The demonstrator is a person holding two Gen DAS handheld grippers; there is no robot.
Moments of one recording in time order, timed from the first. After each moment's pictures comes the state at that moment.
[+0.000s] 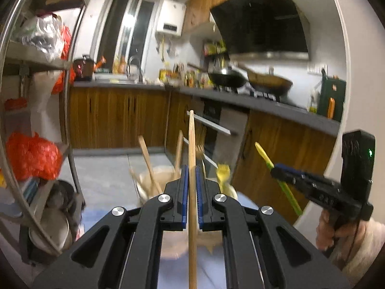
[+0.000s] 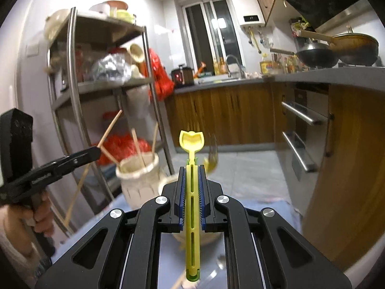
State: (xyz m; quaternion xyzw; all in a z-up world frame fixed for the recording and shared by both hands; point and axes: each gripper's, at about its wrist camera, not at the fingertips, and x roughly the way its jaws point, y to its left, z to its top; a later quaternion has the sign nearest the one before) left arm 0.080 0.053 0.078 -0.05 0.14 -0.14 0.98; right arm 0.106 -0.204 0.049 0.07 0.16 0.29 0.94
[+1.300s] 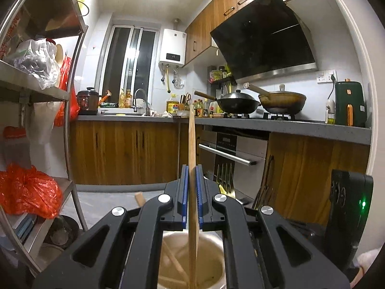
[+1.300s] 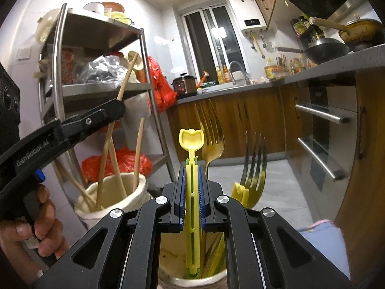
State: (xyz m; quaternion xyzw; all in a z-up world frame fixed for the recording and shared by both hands) left arm 0.151 0.039 0.064 -0.01 0.05 -0.11 0.99; right arm 0.181 -0.137 0.002 0.08 0.13 0.29 0.94
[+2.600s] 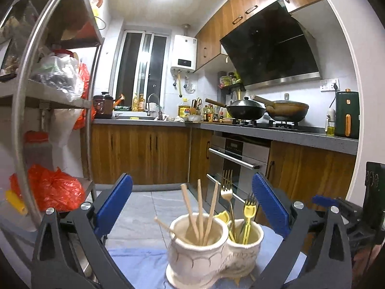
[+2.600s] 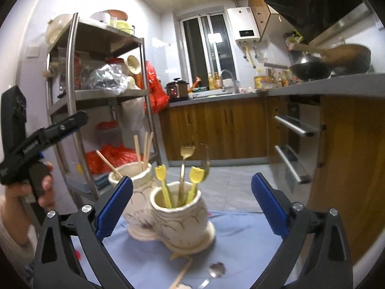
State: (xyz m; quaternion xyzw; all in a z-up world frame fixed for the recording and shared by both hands) left arm 0.065 0.066 0.102 -0.02 0.05 -0.07 1.00; right arm 0.083 -0.217 0.041 0.04 0.13 0.24 0.96
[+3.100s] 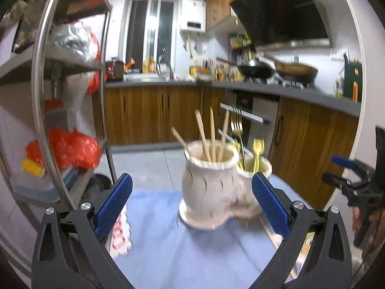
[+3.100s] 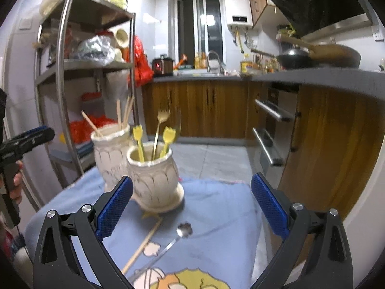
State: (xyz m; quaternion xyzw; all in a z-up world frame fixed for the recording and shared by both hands) left arm 0.032 0.070 0.046 0.01 0.18 -0.04 0.98; right arm 0.067 -0.238 0.012 -0.02 0.20 0.20 0.96
